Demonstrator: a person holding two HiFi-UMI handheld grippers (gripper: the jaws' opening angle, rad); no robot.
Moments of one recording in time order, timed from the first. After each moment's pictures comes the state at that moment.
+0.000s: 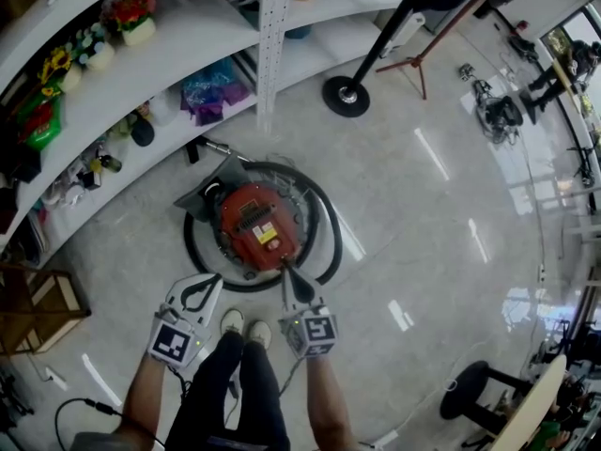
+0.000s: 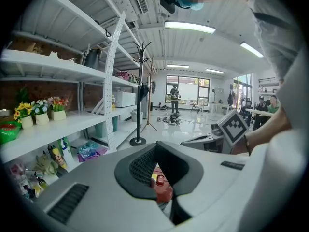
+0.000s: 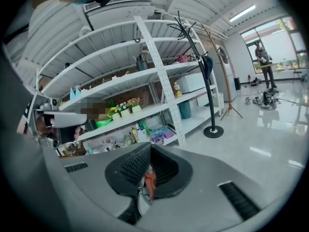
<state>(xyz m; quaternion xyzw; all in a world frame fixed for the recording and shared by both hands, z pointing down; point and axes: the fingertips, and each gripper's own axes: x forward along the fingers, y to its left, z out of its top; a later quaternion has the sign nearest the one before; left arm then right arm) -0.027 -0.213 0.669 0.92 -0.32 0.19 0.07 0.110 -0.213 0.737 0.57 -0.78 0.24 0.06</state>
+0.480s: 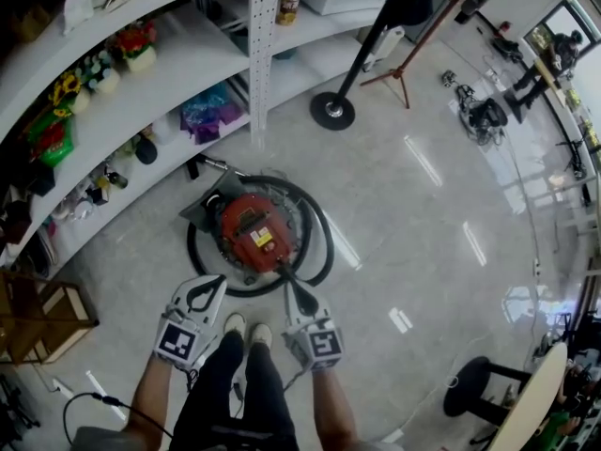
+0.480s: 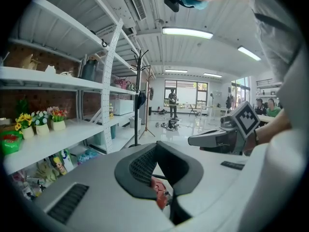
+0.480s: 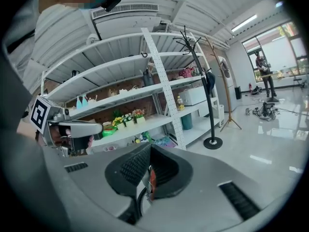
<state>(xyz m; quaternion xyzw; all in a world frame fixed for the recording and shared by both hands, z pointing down) -0.018 -0.195 0.598 0.93 -0.32 0.17 0.06 0.113 -0.170 0.631 0.57 -0.79 0.21 0.04</state>
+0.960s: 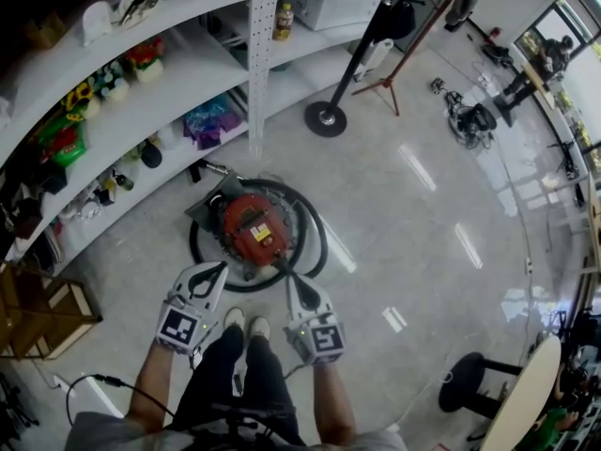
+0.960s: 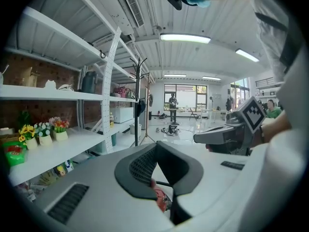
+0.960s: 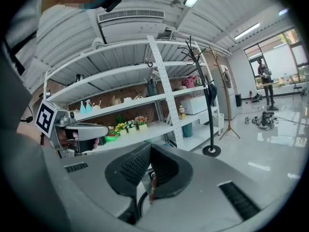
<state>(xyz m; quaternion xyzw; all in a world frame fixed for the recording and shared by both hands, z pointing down) -0.021 -0.181 0.525 0.93 -0.33 0.15 0.05 0.110 -0.142 0.546 0.58 -0.79 0.19 0.04</state>
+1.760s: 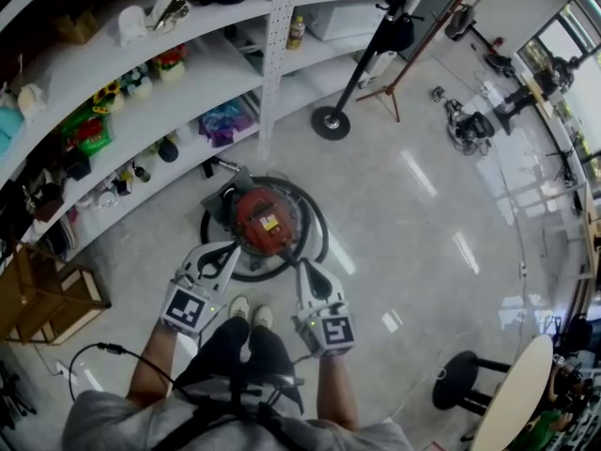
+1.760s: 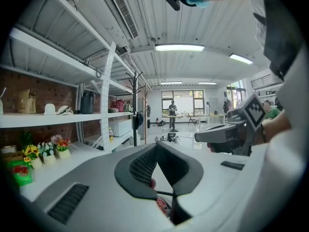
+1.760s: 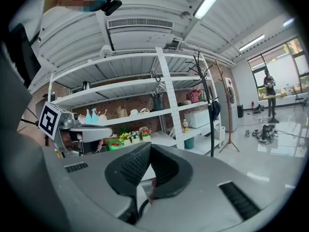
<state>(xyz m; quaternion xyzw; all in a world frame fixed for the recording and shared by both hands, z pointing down) -0.031 -0.153 0.413 0.94 -0.32 0.12 0.00 0.092 -0.109 0.427 0.58 -0.80 0.14 0.03</state>
